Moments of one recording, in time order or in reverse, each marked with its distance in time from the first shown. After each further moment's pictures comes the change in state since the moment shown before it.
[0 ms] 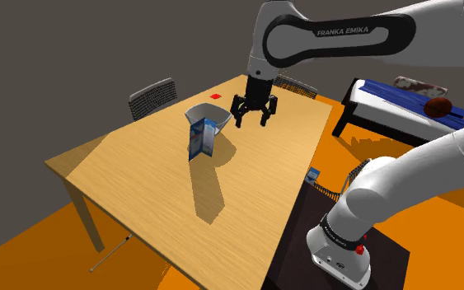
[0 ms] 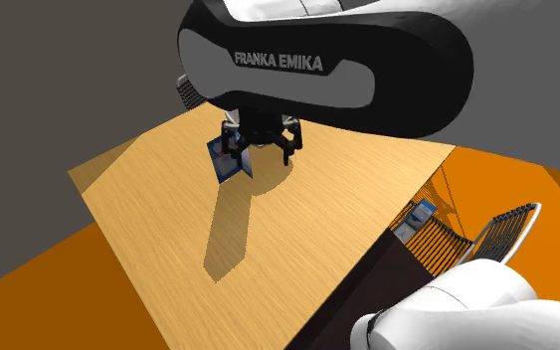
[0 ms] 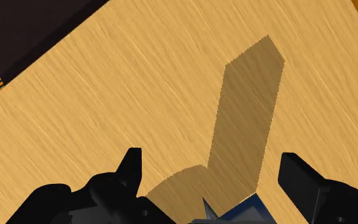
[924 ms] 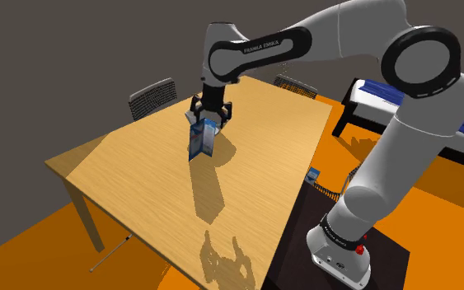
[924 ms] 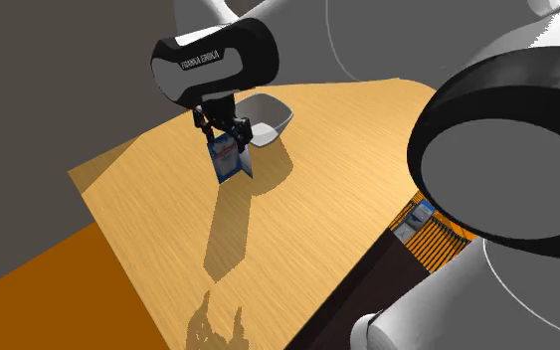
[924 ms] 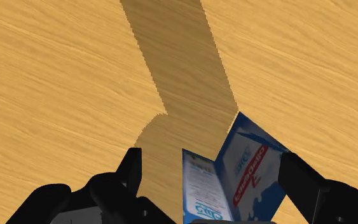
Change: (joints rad) arm -0.064 0.534 0.111 0.345 -0.148 0.227 0.637
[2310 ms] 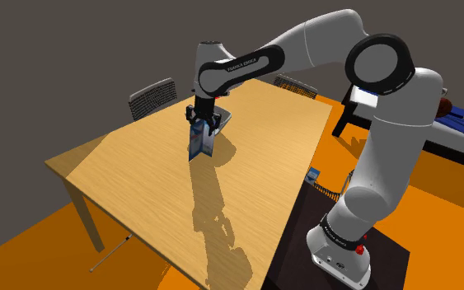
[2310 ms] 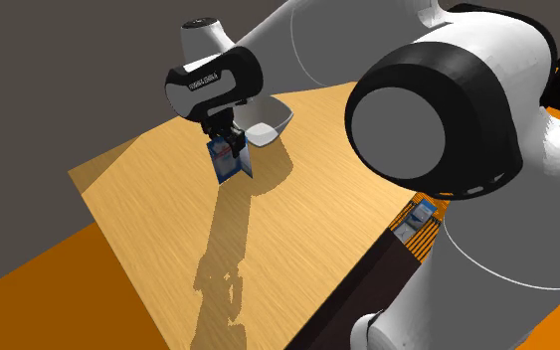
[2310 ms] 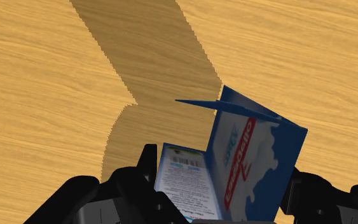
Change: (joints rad) arm 0.017 0.201 -0.031 0.092 -0.081 0.111 0.187
